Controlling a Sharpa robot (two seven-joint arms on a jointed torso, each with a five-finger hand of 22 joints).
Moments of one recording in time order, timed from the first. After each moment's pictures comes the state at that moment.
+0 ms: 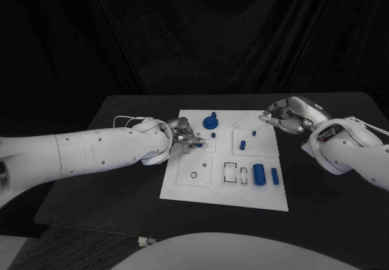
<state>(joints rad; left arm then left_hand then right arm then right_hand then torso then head) 1.20 -0.72 -0.21 1.42 -1.10 -0.29 -0.36 1.03 -0.04 0.20 0.18 0.20 1.11 0.04 0.12 0.85 1.46 -0.04 1.55 1.32 1.45 -0.09 1.54 1.31 0.04 1.46 0.01 1.36 1.30 1.26 -0.86 -0.21 1.45 -1.29 -0.57 0.03 1.19 0.03 -0.03 0.29 0.35 0.87 0.10 0.31 0.15 1.46 0.02 1.55 1.31 1.47 -0.03 1.55 1.31 0.02 1.47 0.07 1.51 1.30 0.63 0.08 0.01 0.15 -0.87</state>
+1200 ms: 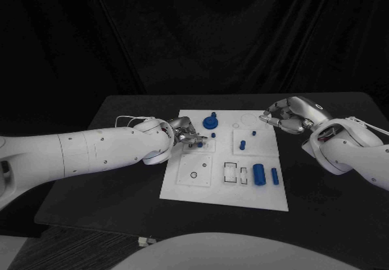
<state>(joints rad) 1.20 -0.70 -0.21 1.41 -1.10 -0.30 -0.33 1.03 -0.03 0.13 0.26 0.19 1.12 0.01 0.26 1.04 1.46 -0.06 1.55 1.32 1.46 -0.11 1.54 1.31 0.04 1.46 0.01 1.36 1.30 1.26 -0.86 -0.21 1.44 -1.29 -0.57 0.03 1.19 0.03 -0.03 0.29 0.35 0.87 0.10 0.31 0.15 1.46 0.02 1.55 1.31 1.47 -0.03 1.55 1.31 0.02 1.47 0.07 1.51 1.30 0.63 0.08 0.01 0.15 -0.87</state>
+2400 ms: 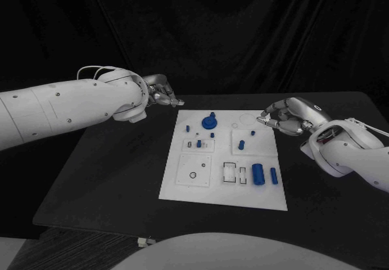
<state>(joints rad) 1.44 -0.80 -0.21 1.35 -1.10 -0.08 -0.35 1.17 0.01 0.04 0.28 0.24 0.99 0.06 0.13 0.94 1.46 -0.02 1.55 1.32 1.47 -0.07 1.56 1.31 0.04 1.47 0.04 1.51 1.30 1.26 -0.89 -0.21 1.50 -1.29 -0.58 0.03 1.19 0.03 -0.03 0.29 0.35 0.87 0.10 0.31 0.15 1.46 0.02 1.55 1.31 1.47 -0.03 1.55 1.31 0.02 1.47 0.07 1.52 1.30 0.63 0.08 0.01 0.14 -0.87</state>
